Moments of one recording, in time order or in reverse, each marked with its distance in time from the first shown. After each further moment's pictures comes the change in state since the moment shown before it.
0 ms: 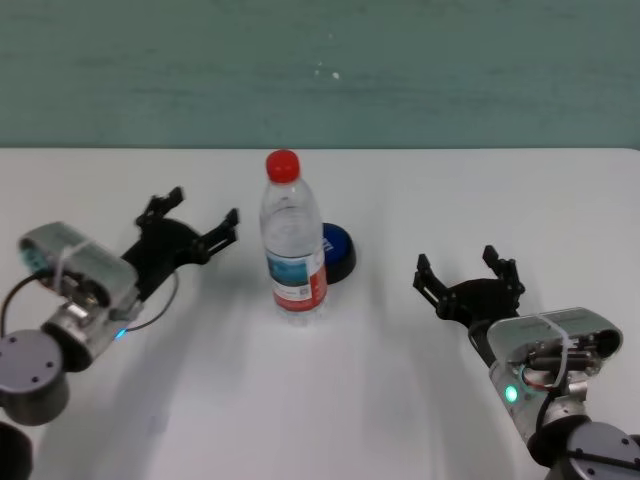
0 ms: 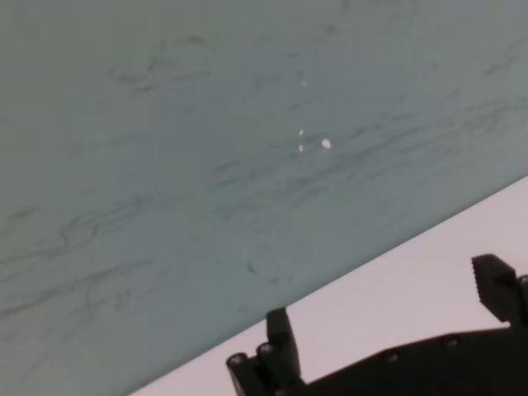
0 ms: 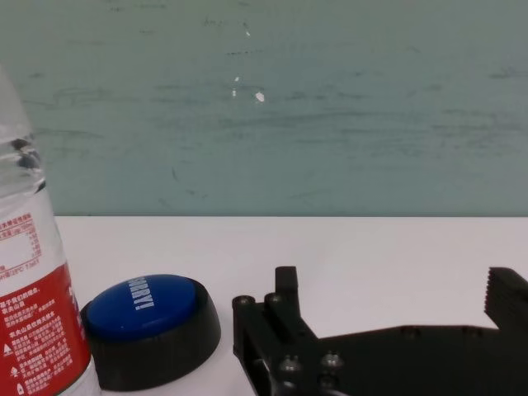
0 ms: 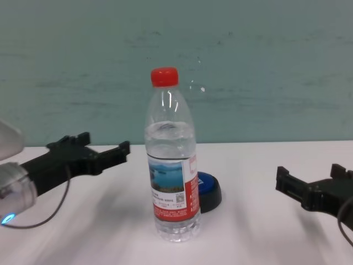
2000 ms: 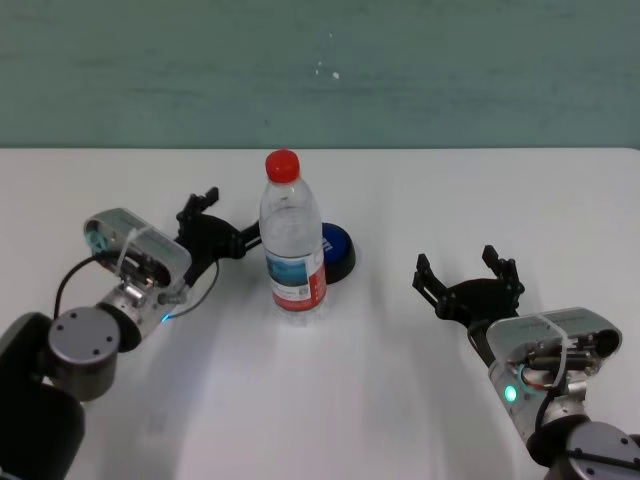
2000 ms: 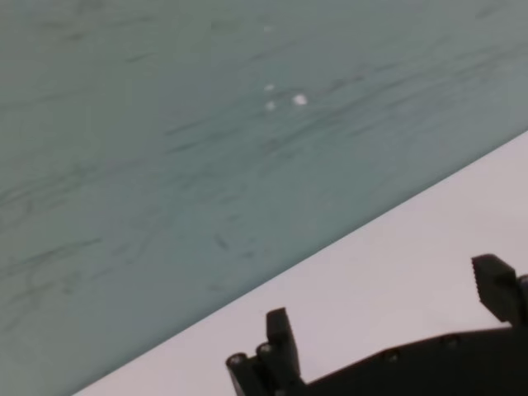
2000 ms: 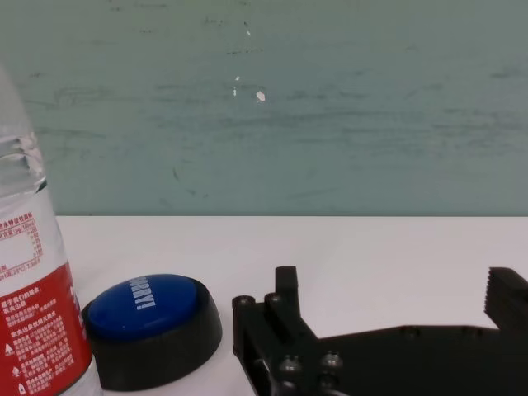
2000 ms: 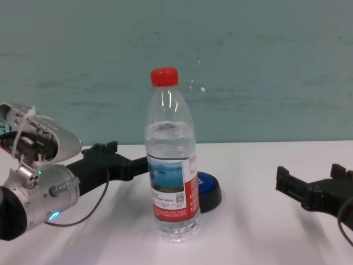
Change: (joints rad) left arm -0.129 -0.084 0.070 0.173 0.083 0.016 0.060; right arm 0.000 0.000 0.000 0.000 0.000 0.000 0.000
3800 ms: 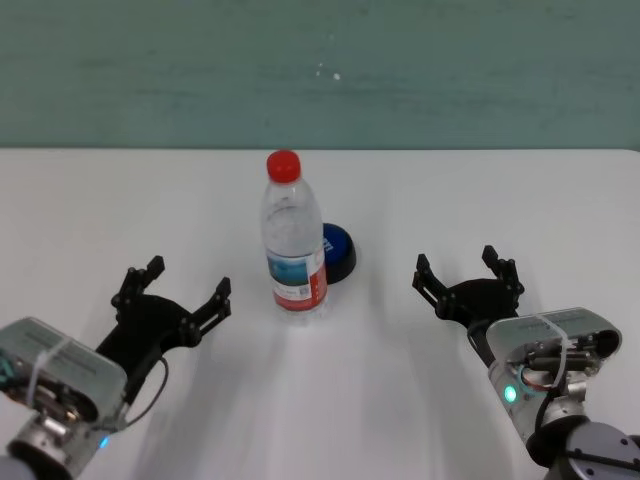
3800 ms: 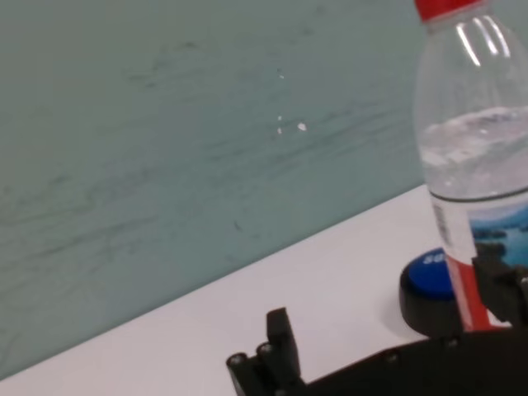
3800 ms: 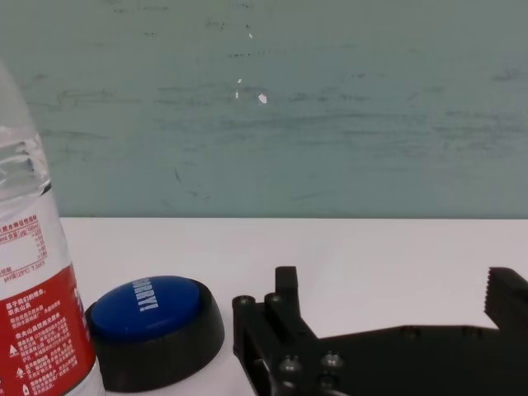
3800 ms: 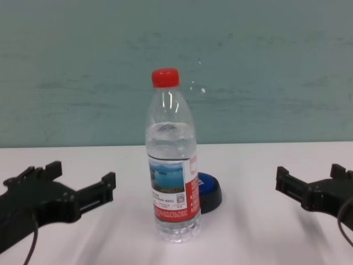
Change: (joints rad) left arm 0.574 0.096 -0.156 -0.730 0.011 0.189 0.073; right arm 0.000 0.000 0.000 0.000 0.000 0.000 0.000
